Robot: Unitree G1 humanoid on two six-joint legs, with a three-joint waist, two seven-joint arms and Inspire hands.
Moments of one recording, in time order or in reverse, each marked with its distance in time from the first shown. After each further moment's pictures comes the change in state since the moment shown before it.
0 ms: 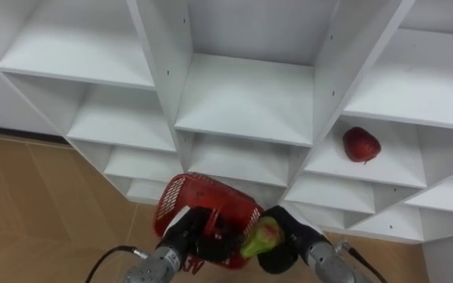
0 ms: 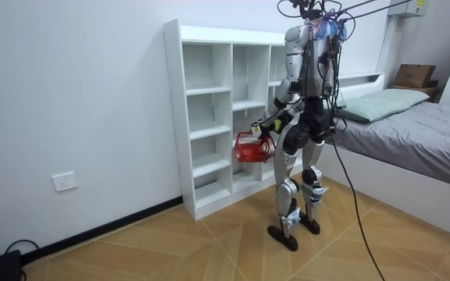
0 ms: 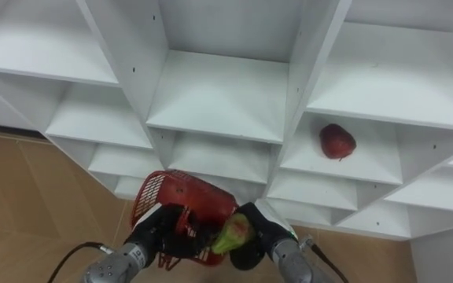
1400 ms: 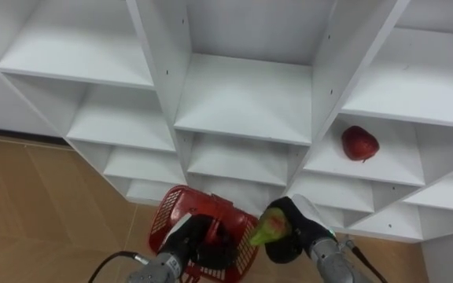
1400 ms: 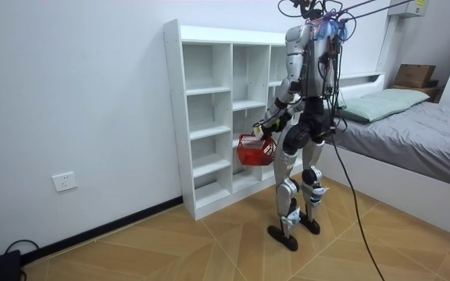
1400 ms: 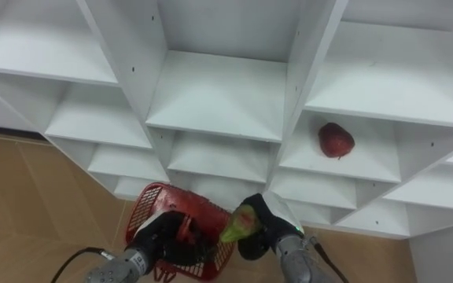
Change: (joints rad) left arm 0.007 -0.004 -0.030 0.003 -0.029 0.000 -0.008; right arm -0.019 0.008 -0.003 0.019 -0.069 -0.006 -0.138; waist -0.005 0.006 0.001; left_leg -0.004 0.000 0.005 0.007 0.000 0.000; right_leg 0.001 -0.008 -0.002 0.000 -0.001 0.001
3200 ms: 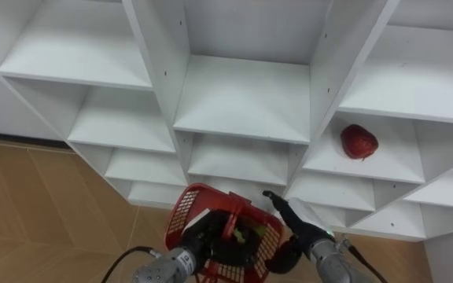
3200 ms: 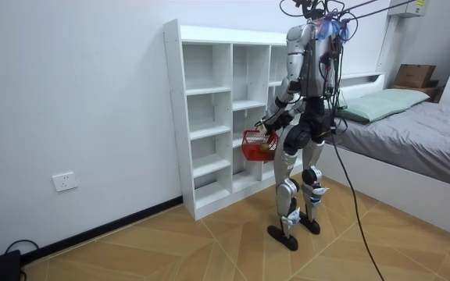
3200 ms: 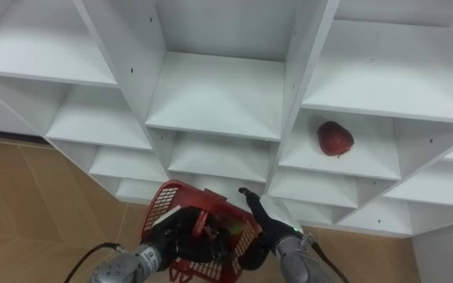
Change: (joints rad) left arm -0.020 0.002 -0.070 -0.026 -0.139 -0.003 -0.100; right arm -0.034 0.019 -0.007 0.112 -0.079 -0.031 -0.001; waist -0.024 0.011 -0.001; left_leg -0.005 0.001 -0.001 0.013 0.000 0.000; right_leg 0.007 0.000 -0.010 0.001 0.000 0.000
